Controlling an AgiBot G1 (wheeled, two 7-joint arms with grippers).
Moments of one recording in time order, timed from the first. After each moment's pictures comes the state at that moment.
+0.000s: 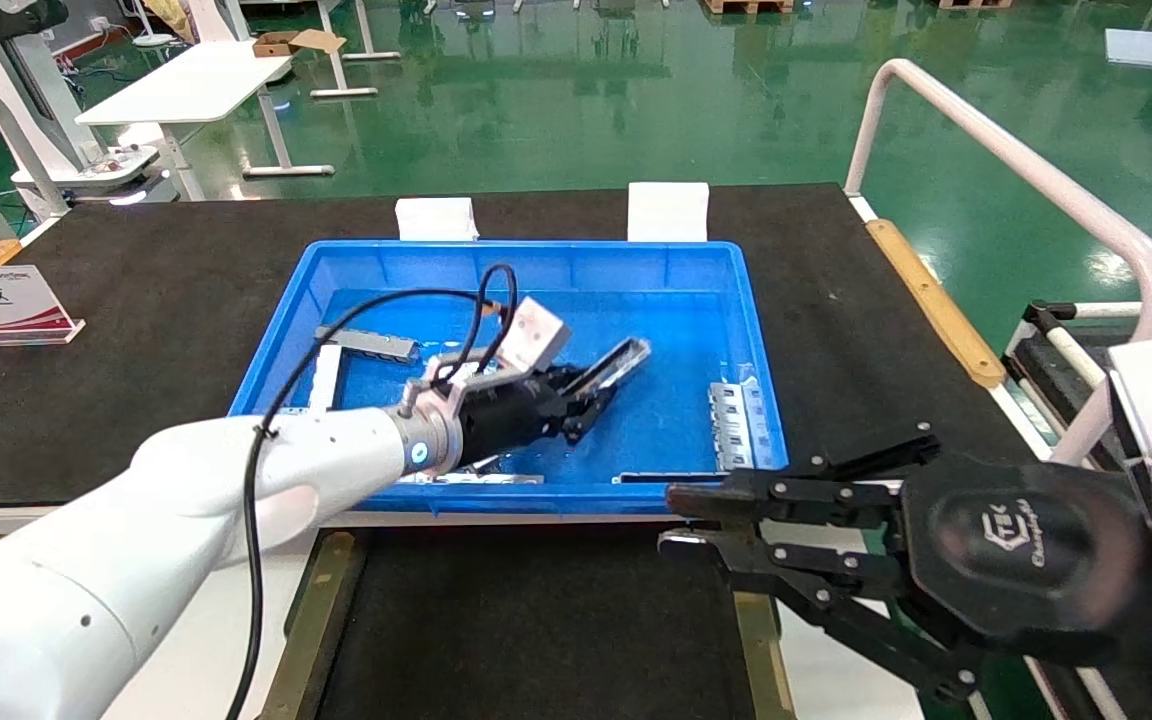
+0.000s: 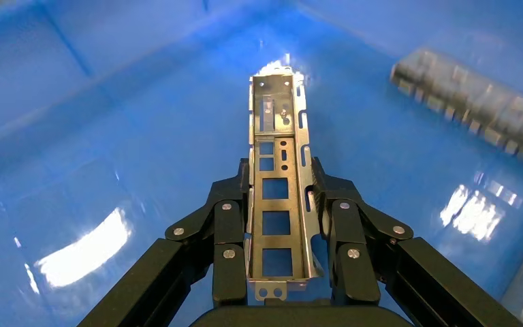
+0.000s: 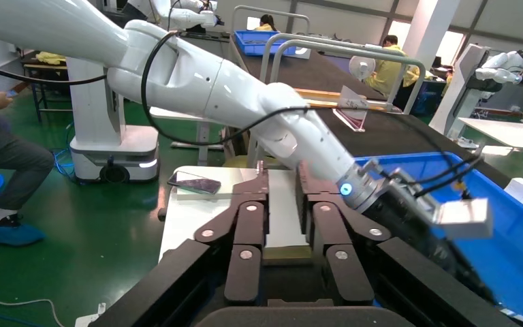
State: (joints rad) left arm -1.51 1.35 1.04 -0.41 0.94 0.56 -0.06; right arm 1.10 -0.57 -0.39 1.27 -0.65 -1.45 0.13
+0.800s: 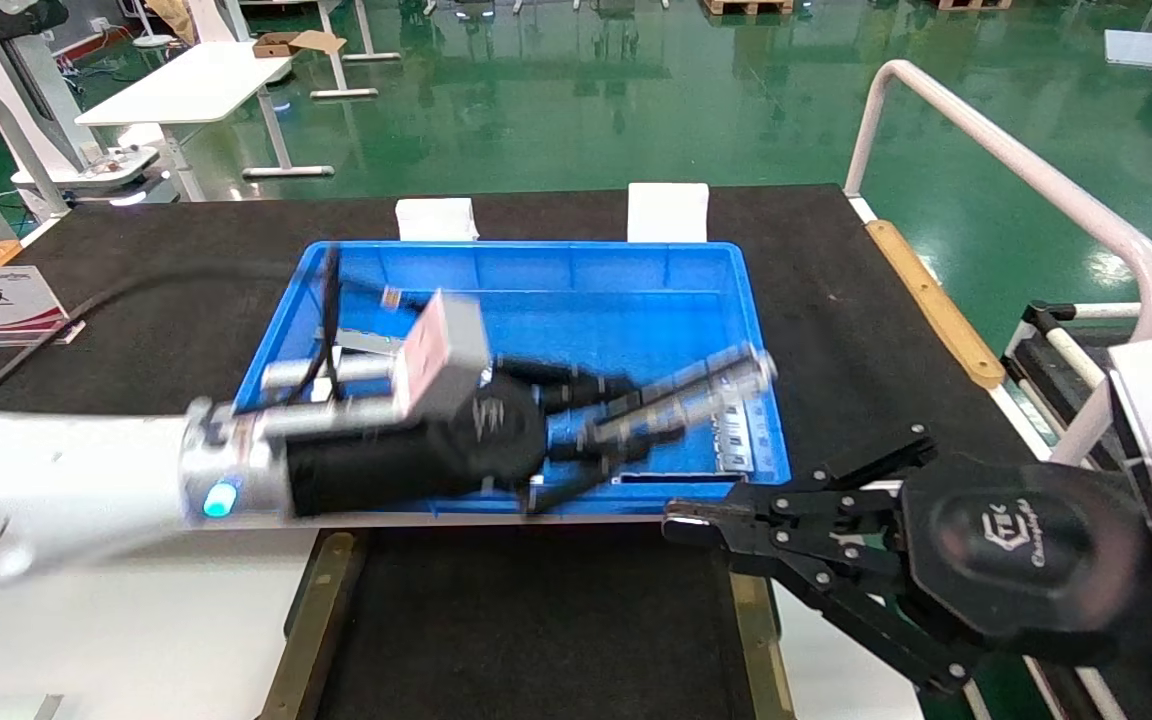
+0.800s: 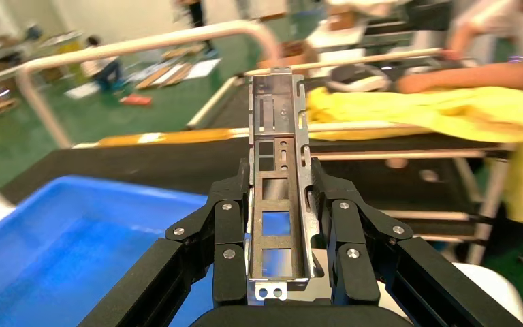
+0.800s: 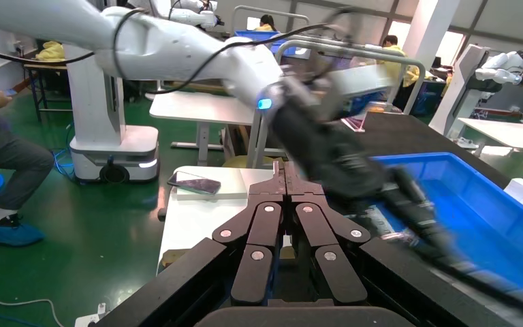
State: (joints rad) left arm -1.37 0.97 0.90 -0.89 0.69 1.08 0.15; right arm 1.10 -0.57 -0.39 1.27 -0.65 -1.45 0.13
